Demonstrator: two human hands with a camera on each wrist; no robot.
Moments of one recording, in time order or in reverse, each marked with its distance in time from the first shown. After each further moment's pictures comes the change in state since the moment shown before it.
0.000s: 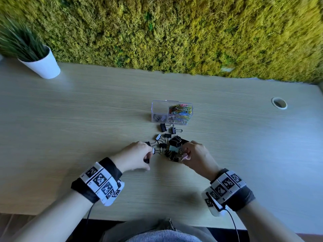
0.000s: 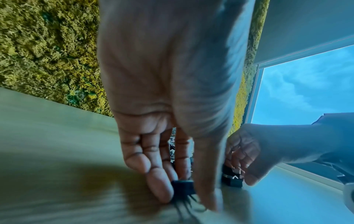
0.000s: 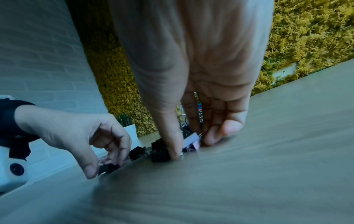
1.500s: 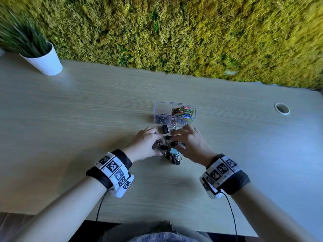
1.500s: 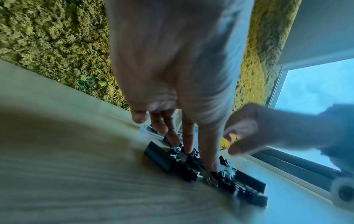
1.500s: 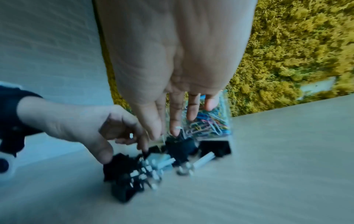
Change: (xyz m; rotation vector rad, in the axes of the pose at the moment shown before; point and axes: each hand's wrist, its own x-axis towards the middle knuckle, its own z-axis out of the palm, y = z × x) left_hand 0.036 0.000 -0.004 -0.036 0.274 0.095; right_hand 0.046 -0.011 -0.015 -0.163 0.129 -0.394
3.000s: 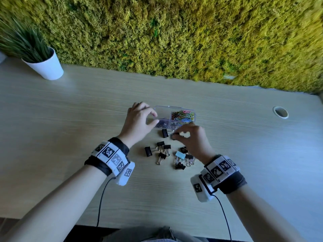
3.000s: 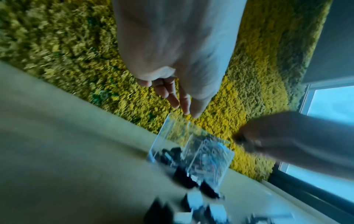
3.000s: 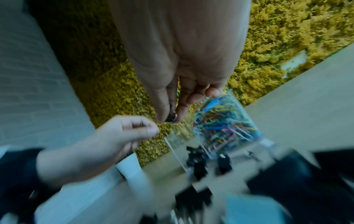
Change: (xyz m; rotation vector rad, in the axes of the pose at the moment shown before) left_hand 0.031 -0.019 -0.044 -0.072 0.573 0.013; right_hand 0.015 -0.013 -0.021 0.446 0.255 0.320
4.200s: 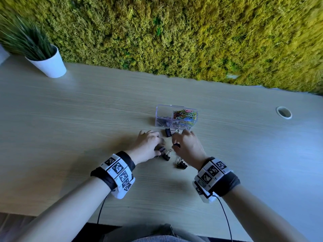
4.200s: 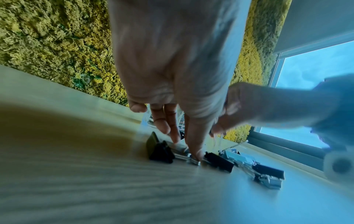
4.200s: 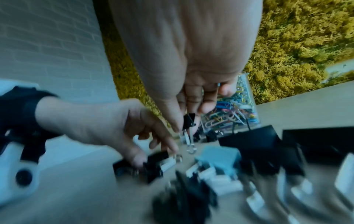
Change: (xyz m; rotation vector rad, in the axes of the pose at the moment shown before) left_hand -0.049 0.014 0.032 0.188 -0.567 -0.006; right_hand -0.007 0.008 0.028 -0.489 -0.224 -0.093
